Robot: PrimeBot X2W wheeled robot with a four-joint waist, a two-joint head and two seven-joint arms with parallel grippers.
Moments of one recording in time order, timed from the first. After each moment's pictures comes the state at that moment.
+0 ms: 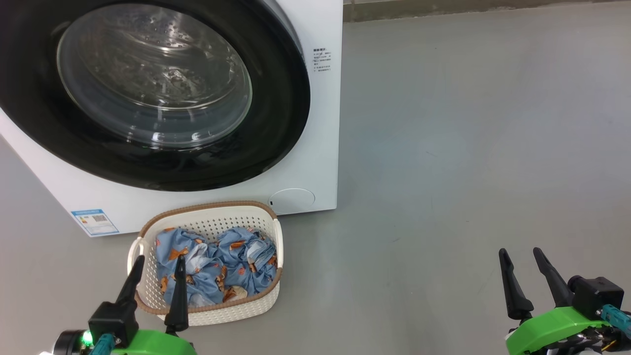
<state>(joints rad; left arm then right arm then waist) -0.11 0.03 -0.05 0.29 -0.10 -0.07 -0.25 -0.11 -0.13 -0.09 0.36 0.25 0.12 -0.25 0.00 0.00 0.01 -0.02</state>
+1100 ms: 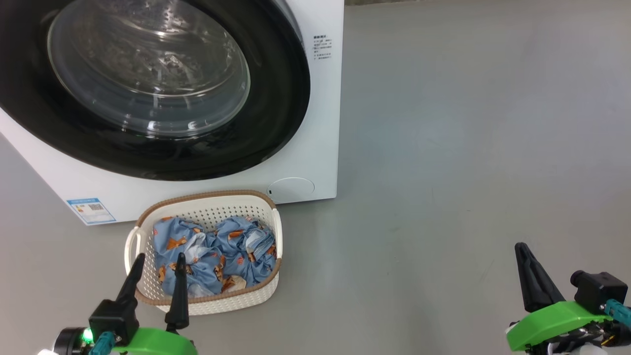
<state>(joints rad) -0.11 0.03 -0.05 0.30 -0.10 -0.07 -0.25 -0.12 -0.14 -0.08 0.37 0.29 0.12 -0.25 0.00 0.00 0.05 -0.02</state>
